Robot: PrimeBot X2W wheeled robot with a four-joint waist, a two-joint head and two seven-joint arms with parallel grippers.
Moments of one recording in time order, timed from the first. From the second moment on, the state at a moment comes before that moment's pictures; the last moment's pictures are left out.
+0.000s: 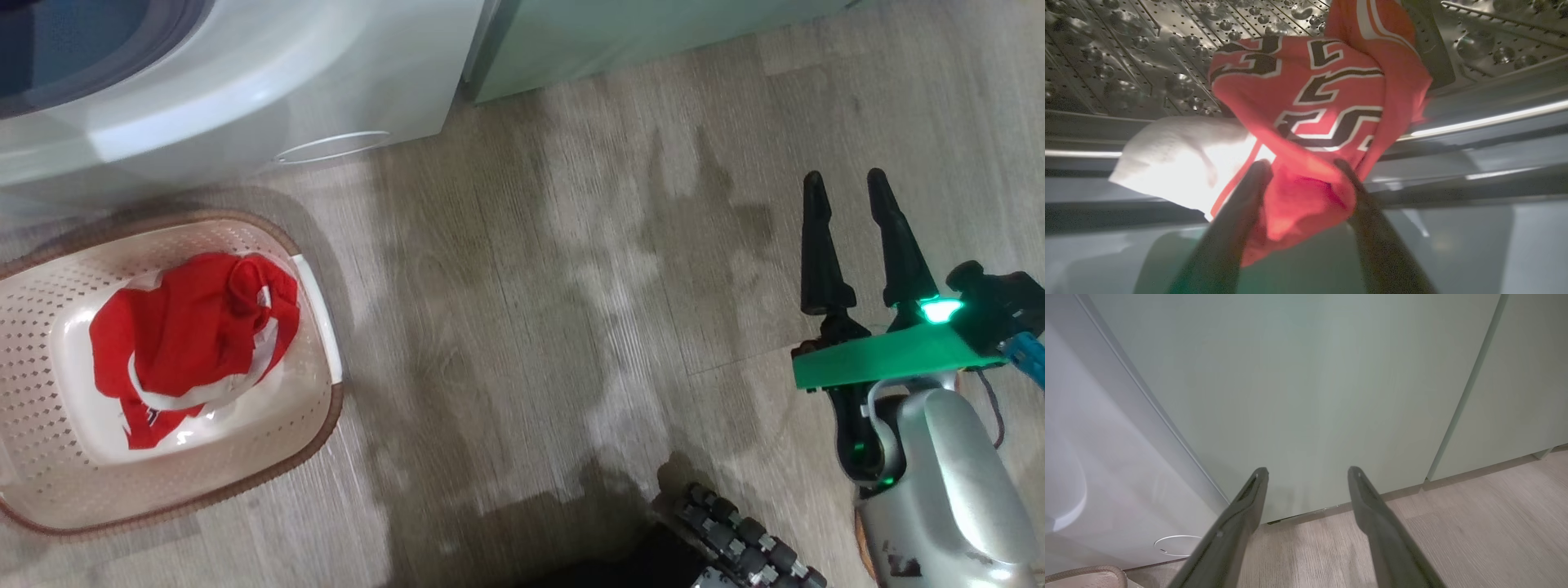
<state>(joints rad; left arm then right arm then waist) -1.30 0.40 -0.04 1.27 0.02 0.05 0.23 -0.35 -0.07 0.11 0.22 0.36 0.13 -0.25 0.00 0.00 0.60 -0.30</state>
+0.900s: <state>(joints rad) -0.92 0.15 0.04 1.31 -0.23 -0.12 -0.18 -0.21 -0.10 0.10 0.28 0.36 0.13 -0.25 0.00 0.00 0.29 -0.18</state>
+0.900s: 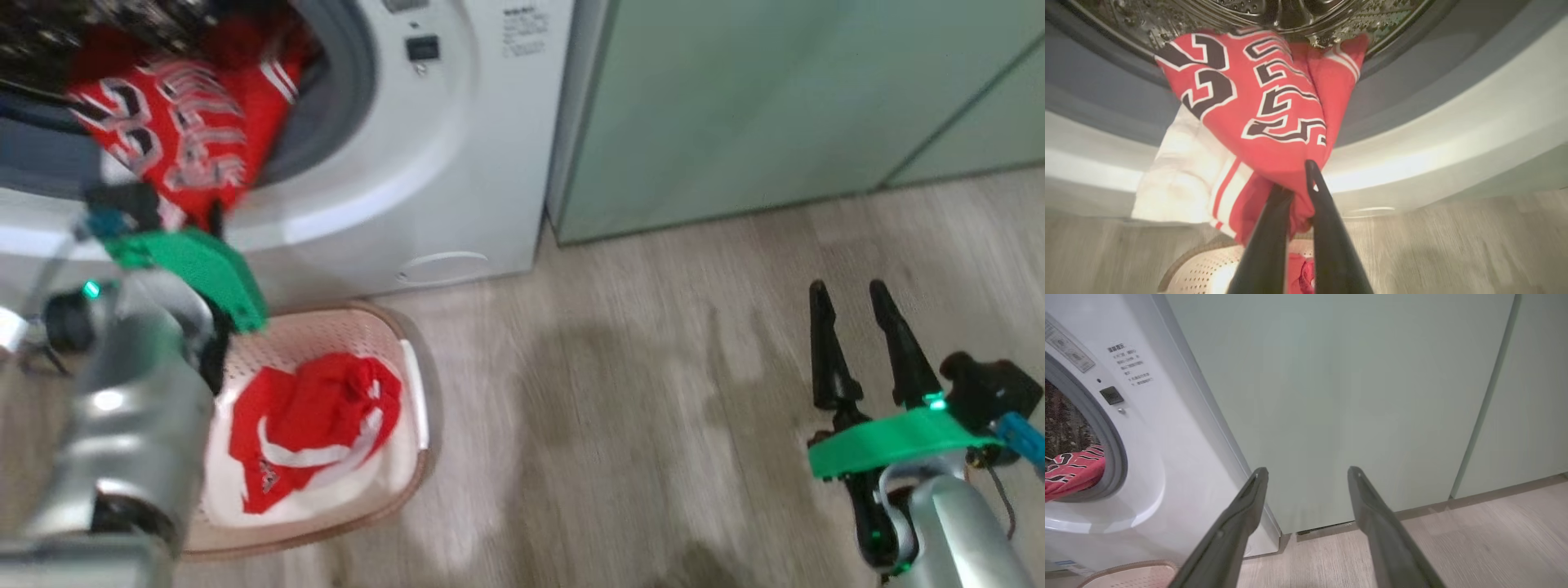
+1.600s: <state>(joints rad) -0.44 0.07 -0.26 1.22 -0.45 -0.12 -0.11 -0.12 -0.13 0.12 0.29 0.38 0.13 -0.25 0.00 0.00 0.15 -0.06</state>
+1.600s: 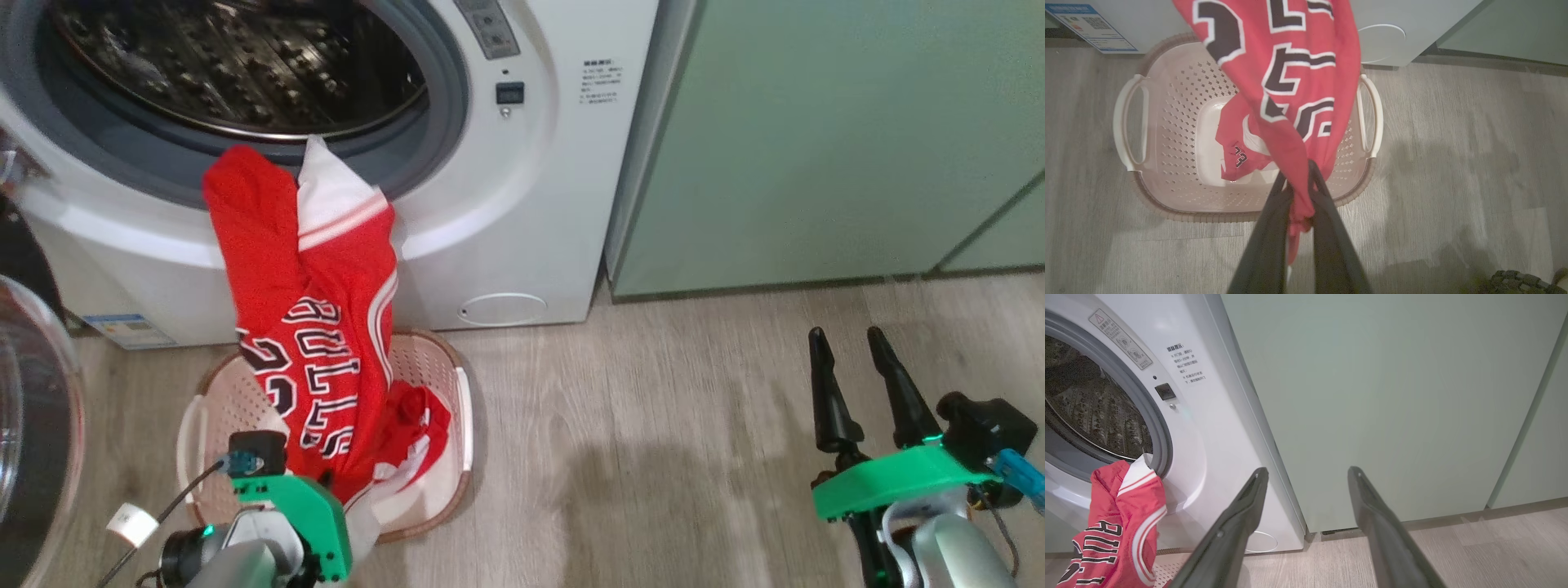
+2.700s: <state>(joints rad) -0.75 0.18 -0.25 1.29 -0.53 -0.05 -0.10 -0.33 -0.13 0.09 0.22 0.38 0.13 -0.25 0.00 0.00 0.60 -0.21</state>
